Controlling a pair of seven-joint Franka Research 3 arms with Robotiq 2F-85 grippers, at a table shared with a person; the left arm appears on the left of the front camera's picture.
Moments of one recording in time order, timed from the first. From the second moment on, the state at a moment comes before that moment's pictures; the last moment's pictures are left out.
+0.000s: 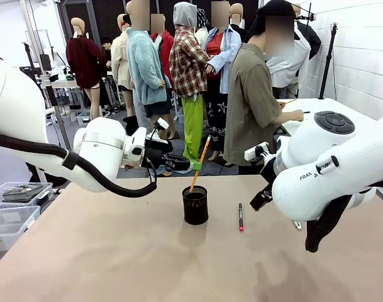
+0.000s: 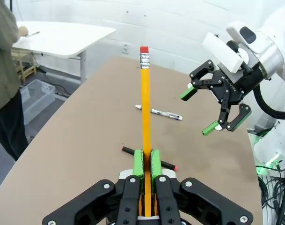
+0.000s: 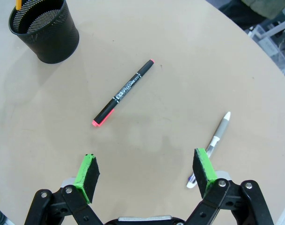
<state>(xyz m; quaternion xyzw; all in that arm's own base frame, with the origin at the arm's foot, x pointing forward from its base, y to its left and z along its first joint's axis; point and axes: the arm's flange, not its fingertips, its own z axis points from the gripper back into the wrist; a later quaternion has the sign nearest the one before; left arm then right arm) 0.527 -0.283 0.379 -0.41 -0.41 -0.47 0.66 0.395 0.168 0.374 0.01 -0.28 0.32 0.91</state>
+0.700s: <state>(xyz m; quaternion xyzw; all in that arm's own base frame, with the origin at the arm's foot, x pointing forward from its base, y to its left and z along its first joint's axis) 0.533 -0.278 0.333 -0.40 -0.42 -0.50 0.65 0.395 0.168 0.374 0.01 -0.28 0.32 0.91</state>
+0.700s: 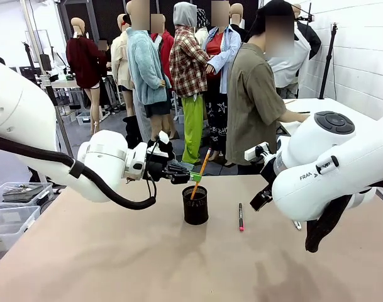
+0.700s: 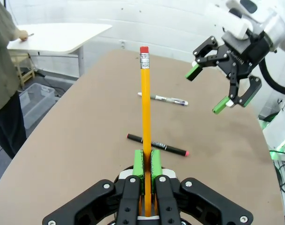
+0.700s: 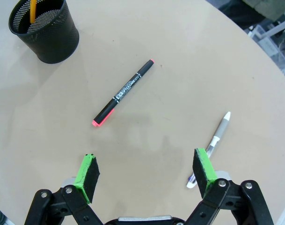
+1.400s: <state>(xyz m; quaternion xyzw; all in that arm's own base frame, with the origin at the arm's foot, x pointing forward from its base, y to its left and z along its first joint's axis) 0.531 -0.278 0.311 -0.40 -0.40 -0.50 0.65 0.395 0.168 0.374 0.01 -0.28 0.32 0.91</state>
